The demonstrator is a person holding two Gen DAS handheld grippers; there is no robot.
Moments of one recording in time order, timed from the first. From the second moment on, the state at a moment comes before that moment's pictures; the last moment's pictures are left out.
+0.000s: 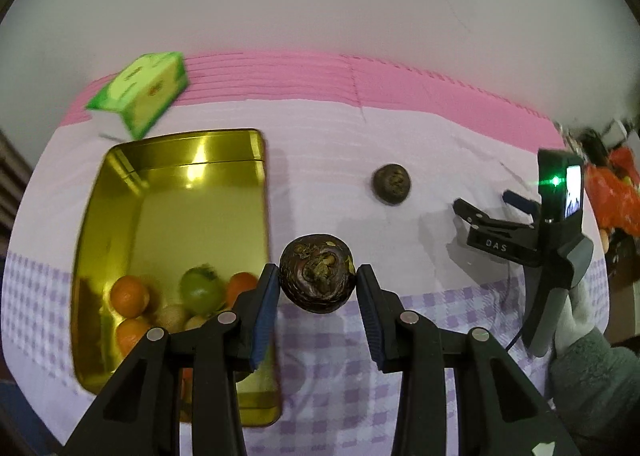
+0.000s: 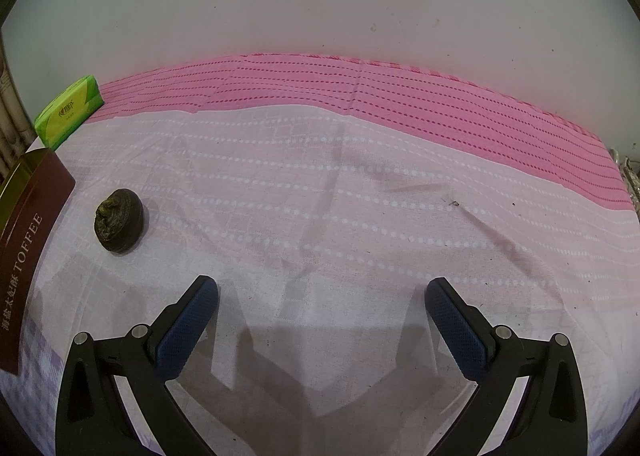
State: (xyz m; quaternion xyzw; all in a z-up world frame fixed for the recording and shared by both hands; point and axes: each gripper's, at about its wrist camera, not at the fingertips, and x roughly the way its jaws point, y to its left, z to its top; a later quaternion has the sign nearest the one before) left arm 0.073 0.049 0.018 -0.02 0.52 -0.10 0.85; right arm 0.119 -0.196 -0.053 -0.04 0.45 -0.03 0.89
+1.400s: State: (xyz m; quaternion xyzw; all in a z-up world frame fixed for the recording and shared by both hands) left arm 0.048 0.157 -0.017 -0.08 0.55 0.01 0.83; right arm 0.119 -0.195 -0.054 -0.04 0.45 -0.03 0.89
